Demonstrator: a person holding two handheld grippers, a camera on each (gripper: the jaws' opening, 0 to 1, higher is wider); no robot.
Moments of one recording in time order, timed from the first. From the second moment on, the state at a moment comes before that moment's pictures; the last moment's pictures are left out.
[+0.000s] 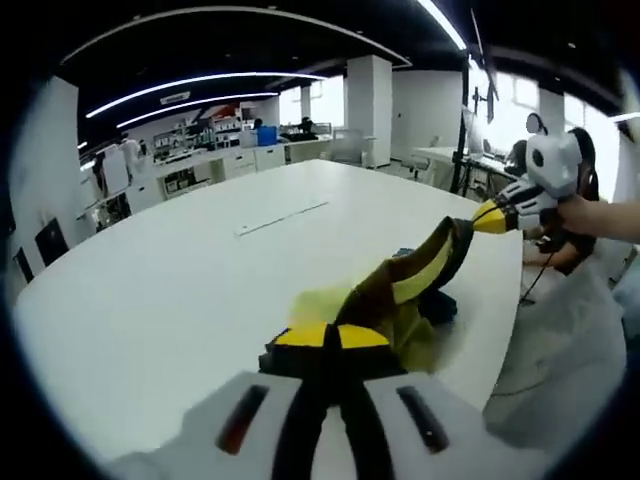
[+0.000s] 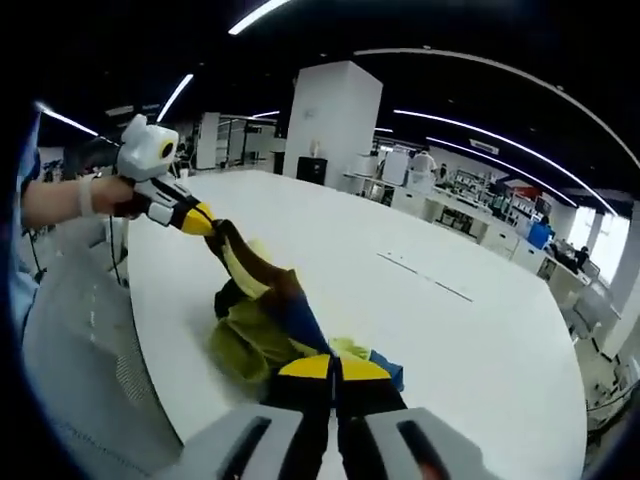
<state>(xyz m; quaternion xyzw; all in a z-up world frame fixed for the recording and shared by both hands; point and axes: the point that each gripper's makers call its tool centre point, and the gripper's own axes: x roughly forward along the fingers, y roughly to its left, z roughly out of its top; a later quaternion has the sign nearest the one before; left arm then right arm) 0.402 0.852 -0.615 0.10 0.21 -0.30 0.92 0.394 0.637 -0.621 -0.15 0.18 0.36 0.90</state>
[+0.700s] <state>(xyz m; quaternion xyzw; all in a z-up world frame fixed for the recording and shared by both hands) 0.410 0.858 -0.485 0.09 0.11 -0.32 0.94 0.400 0.647 -0.503 -0.13 0.07 0.36 0.92</state>
